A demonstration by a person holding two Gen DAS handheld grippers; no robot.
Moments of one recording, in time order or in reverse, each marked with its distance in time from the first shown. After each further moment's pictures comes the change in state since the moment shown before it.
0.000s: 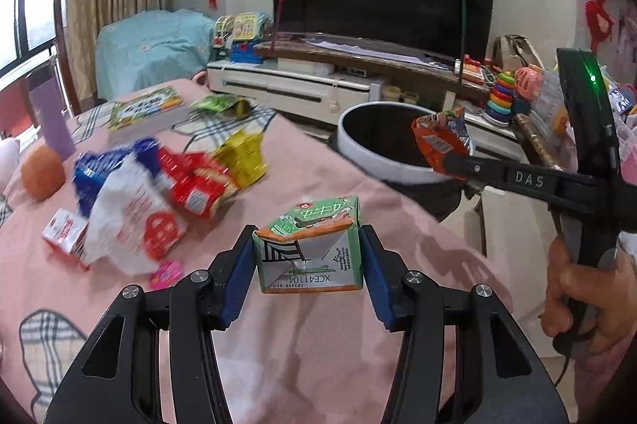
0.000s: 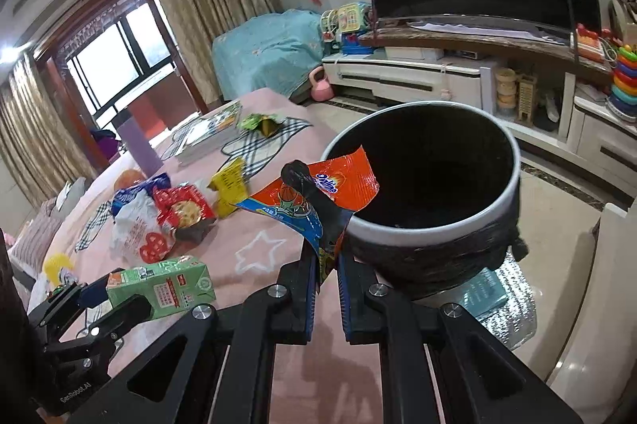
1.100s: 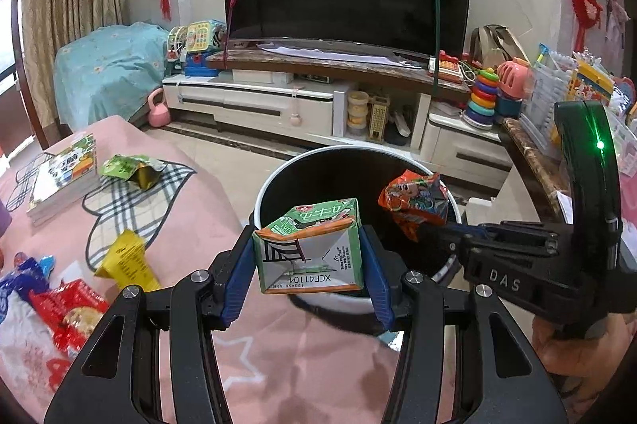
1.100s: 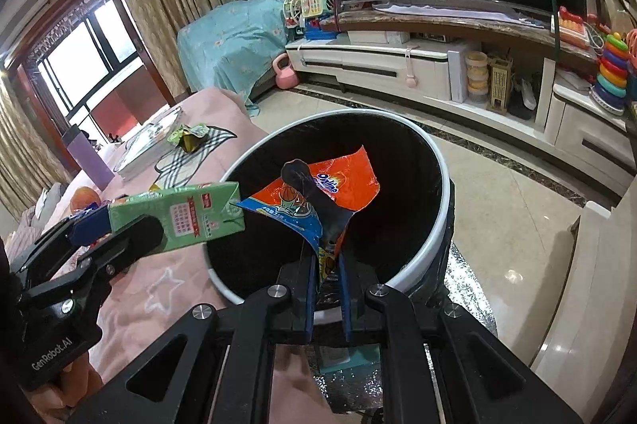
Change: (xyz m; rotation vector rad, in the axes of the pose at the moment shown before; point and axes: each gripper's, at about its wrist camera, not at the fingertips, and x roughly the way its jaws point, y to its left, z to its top) left arm 0.101 -0.072 0.085 0.076 0.012 -0.083; right arm 0.037 -0.082 0.043 0.036 0.082 -0.076
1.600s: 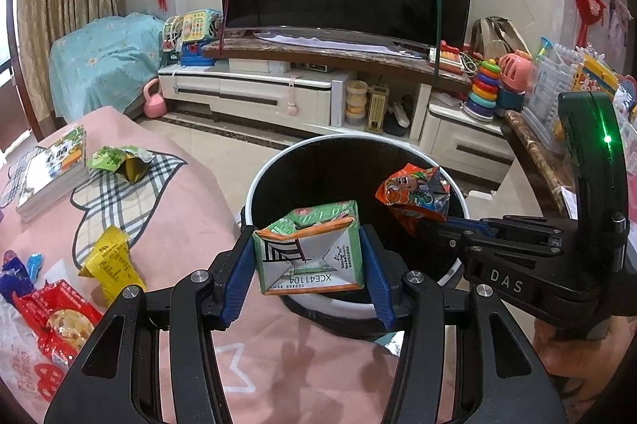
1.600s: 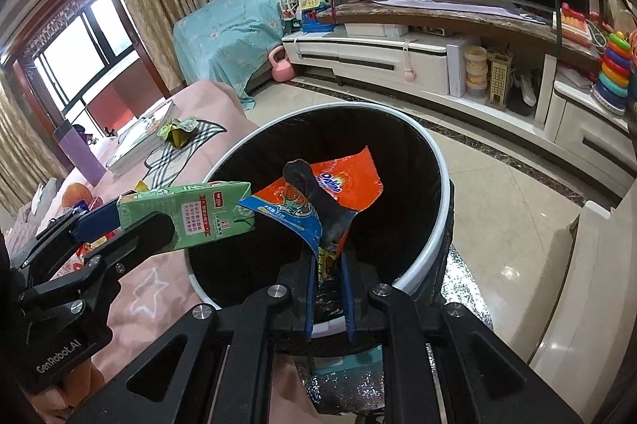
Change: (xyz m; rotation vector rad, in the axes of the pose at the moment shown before) left arm 0.018 -0.002 -0.001 -0.006 0.043 -0.010; right arm 0.011 -0.004 0.004 -0.008 0.024 -0.014
